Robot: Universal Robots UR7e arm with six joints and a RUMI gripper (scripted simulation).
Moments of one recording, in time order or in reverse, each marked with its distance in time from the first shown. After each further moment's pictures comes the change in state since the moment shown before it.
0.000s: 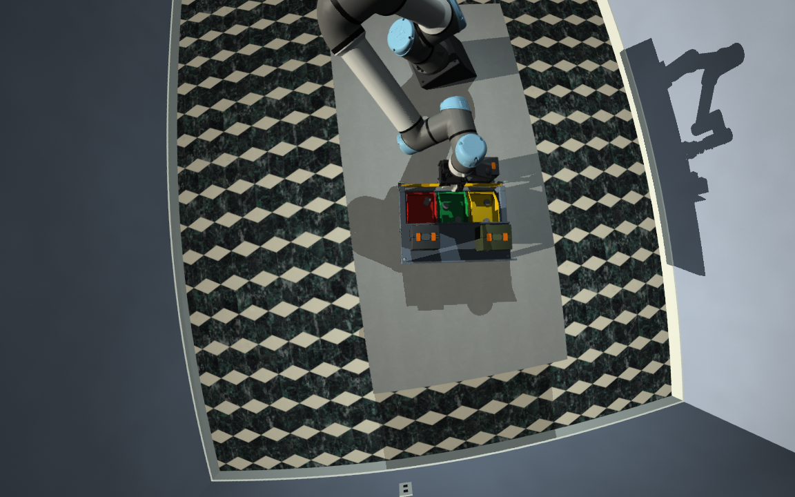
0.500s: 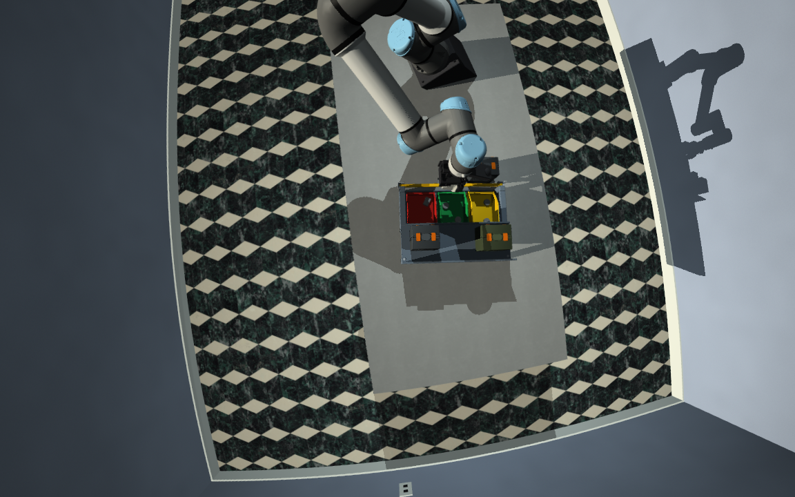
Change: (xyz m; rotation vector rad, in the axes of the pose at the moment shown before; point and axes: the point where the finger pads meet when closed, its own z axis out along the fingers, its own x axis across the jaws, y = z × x) arm 0.000 0.000 0.003 0.000 0.000 0.000
